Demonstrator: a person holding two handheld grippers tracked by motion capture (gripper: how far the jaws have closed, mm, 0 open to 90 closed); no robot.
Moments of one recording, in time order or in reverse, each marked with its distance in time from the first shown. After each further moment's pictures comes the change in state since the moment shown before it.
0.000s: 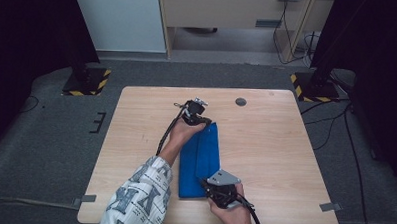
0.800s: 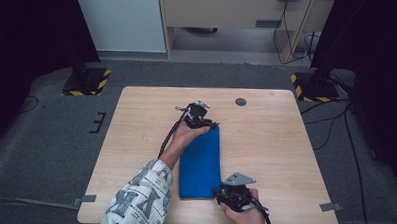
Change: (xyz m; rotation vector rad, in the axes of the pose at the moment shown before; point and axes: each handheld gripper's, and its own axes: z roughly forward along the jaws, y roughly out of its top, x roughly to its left) left arm -0.011 -0.004 0.004 -0.042 -0.046 -0.028; right arm -0.027 -0.027 -0.017 0.119 0.001 0.132
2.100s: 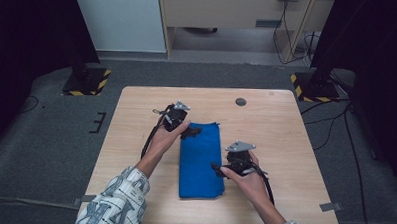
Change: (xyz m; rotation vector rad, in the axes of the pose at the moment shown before) left arm 0.015 -0.030 -0.067 -0.044 0.113 0.033; right arm -0.065 0.067 0.036 -0.041 -0.036 -0.059
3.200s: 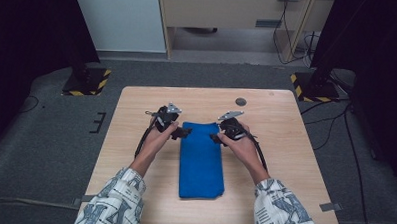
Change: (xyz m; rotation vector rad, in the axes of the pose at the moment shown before) left arm 0.027 -0.021 0.002 -0.017 0.087 0.064; right arm -0.059 0.069 0.067 0.052 -0.024 -0.070
